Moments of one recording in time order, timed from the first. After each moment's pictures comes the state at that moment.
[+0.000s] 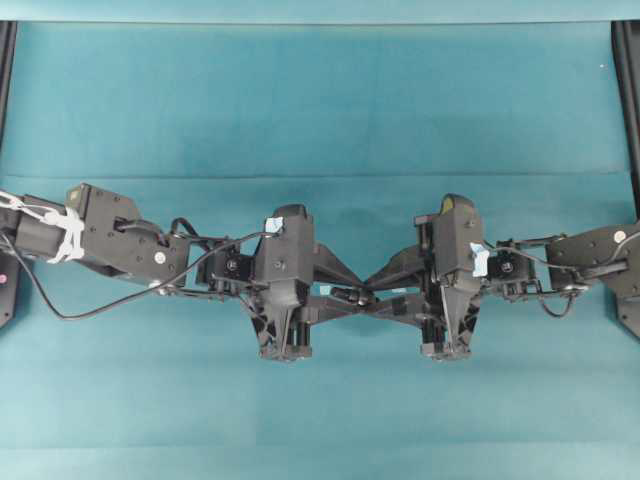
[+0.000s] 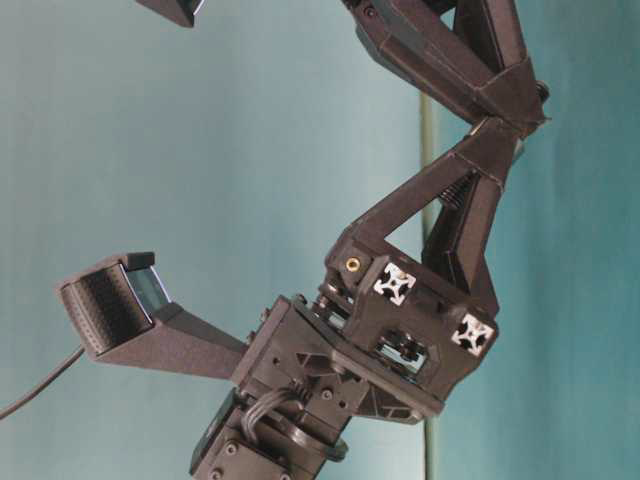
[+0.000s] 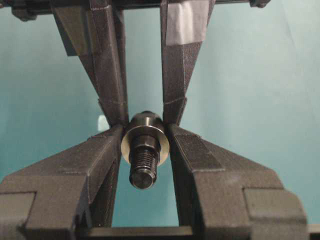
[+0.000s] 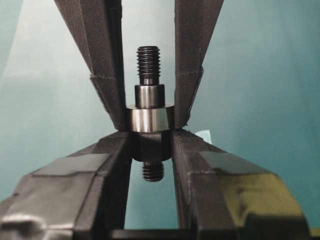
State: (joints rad) left arm -0.07 0.17 0.57 0.02 -0.25 -0.07; right arm 0.08 -0.03 0.97 0.03 -0.49 0.15
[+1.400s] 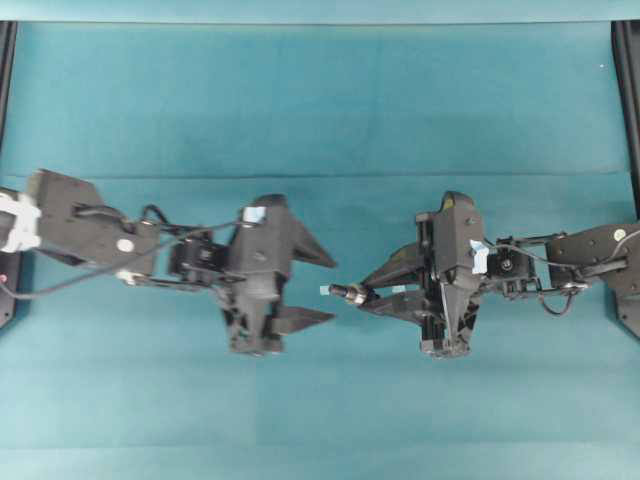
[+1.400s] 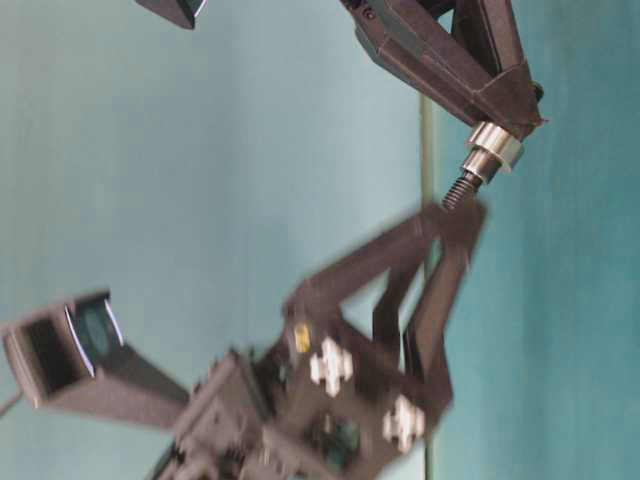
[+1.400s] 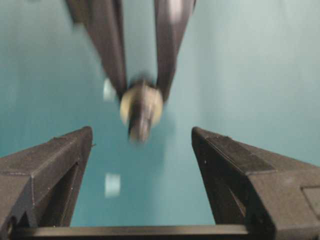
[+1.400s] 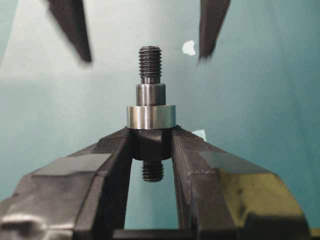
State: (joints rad) left arm -0.06 0.01 0.64 0.02 -0.07 -0.06; right arm 0.07 -0.03 0.97 0.03 -0.49 0.15
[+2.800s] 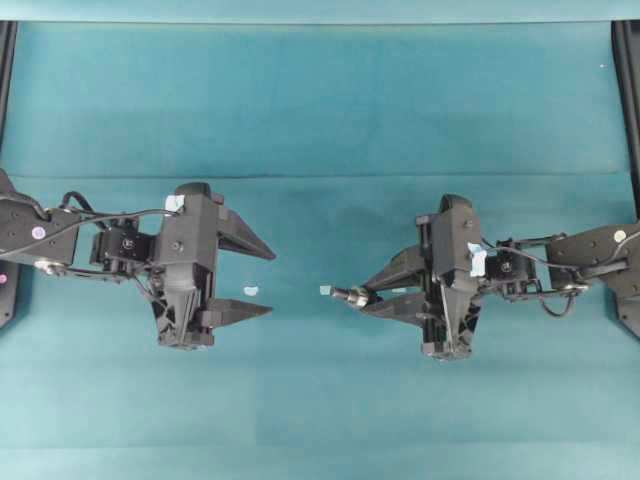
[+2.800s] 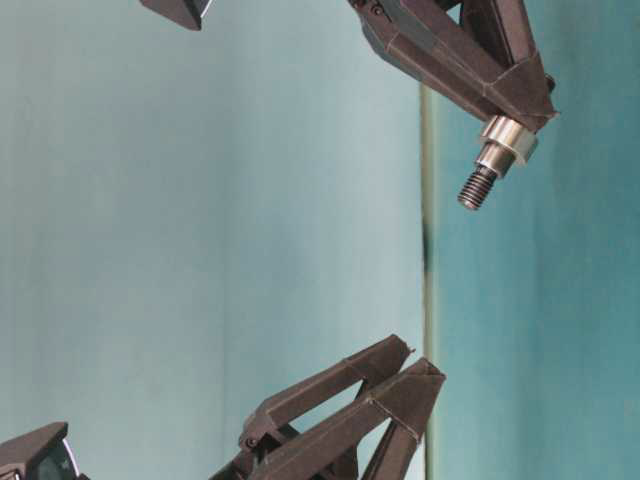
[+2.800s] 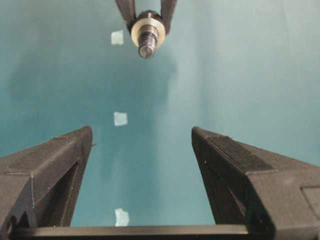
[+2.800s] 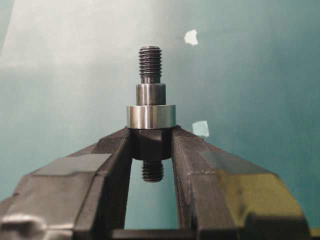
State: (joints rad) left arm -0.06 -0.20 0.80 0.02 -0.02 -0.04; right arm 0.08 -0.03 0.97 0.03 -0.46 0.15
